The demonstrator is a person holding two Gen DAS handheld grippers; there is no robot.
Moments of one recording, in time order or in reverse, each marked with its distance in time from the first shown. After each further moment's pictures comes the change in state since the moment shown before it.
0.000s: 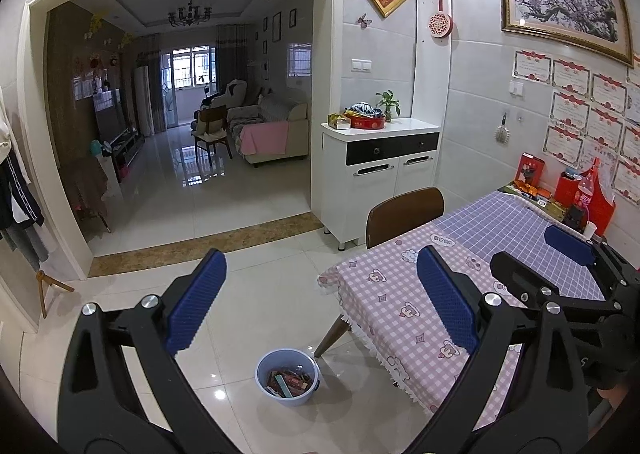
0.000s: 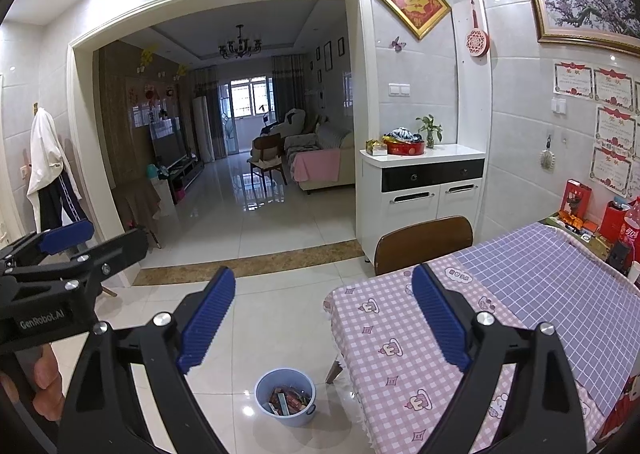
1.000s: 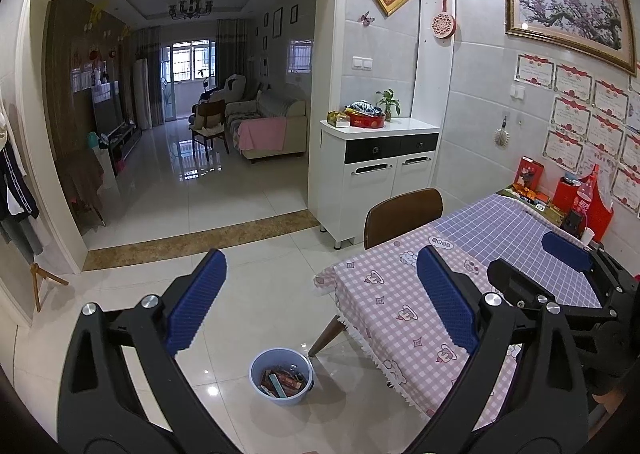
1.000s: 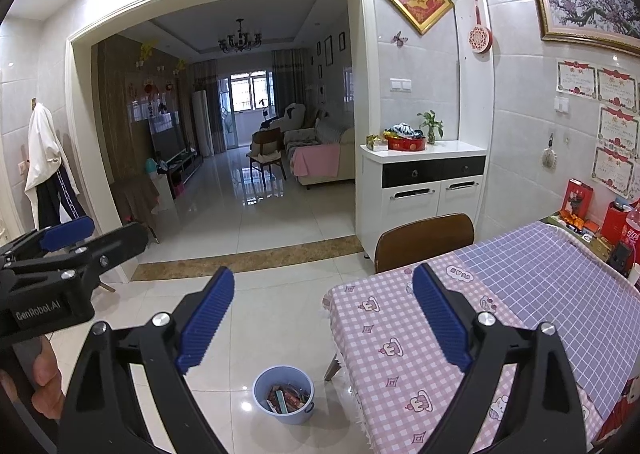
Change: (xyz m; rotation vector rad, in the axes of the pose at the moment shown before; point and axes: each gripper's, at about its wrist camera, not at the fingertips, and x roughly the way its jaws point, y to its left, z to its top) left arm 0.013 0.005 0.001 -0.021 0.009 -0.014; right arm 0.015 0.003 0.000 -0.007 0.021 -0.001
